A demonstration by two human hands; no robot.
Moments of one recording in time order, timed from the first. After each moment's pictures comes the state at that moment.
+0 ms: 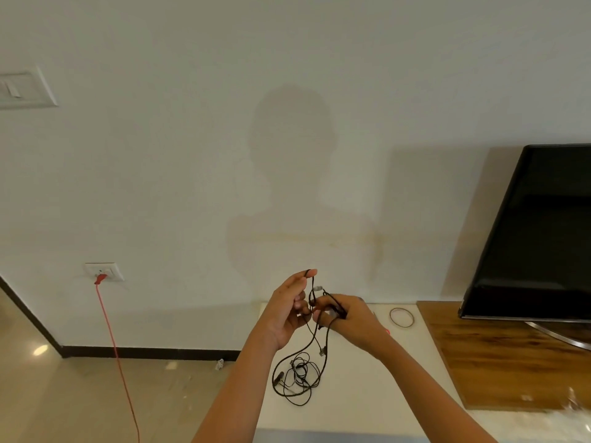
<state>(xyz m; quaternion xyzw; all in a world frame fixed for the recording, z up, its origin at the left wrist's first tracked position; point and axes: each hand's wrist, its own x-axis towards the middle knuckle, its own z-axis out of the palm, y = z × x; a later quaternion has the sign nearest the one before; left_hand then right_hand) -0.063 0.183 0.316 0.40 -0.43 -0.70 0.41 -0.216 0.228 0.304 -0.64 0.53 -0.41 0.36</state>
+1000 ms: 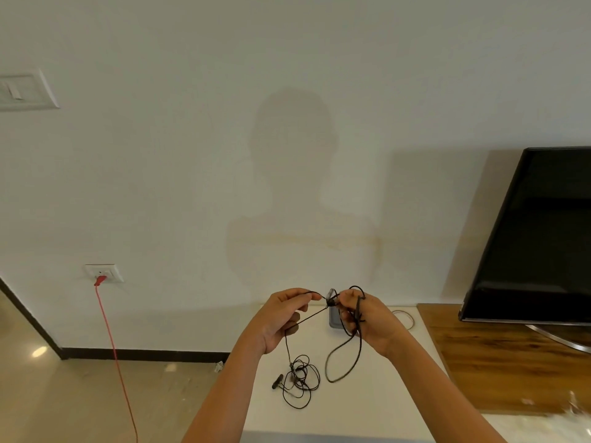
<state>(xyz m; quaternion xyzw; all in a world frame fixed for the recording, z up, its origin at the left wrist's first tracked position) -0.051 0.185 0.319 0.45 -0.51 -0.65 0.33 -0.238 0.222 0.309 -0.34 0.53 -0.51 0.59</state>
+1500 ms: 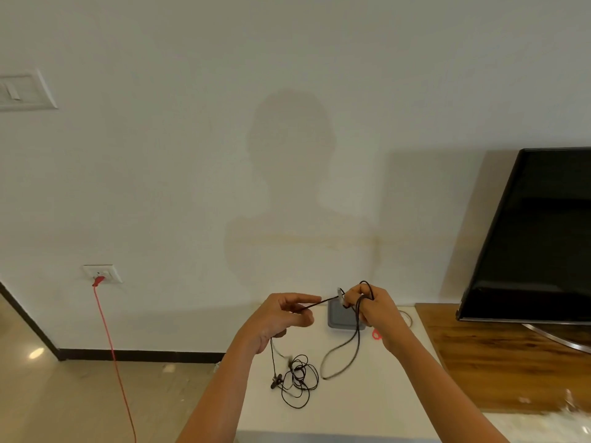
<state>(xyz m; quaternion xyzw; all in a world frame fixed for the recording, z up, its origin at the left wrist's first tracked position) -0.042 0.182 0.315 0.45 -0.62 -0.59 0.27 -0.247 0.221 0.313 -0.46 0.62 -0.49 0.41</state>
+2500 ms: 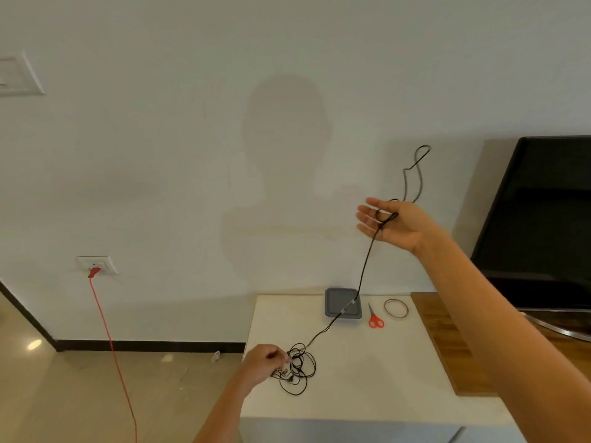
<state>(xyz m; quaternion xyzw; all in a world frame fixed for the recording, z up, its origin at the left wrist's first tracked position) -0.003 0.186 0.168 0.57 -0.64 -0.50 0.15 -0.307 0.162 0.421 -0.25 0.43 -0.60 0.63</state>
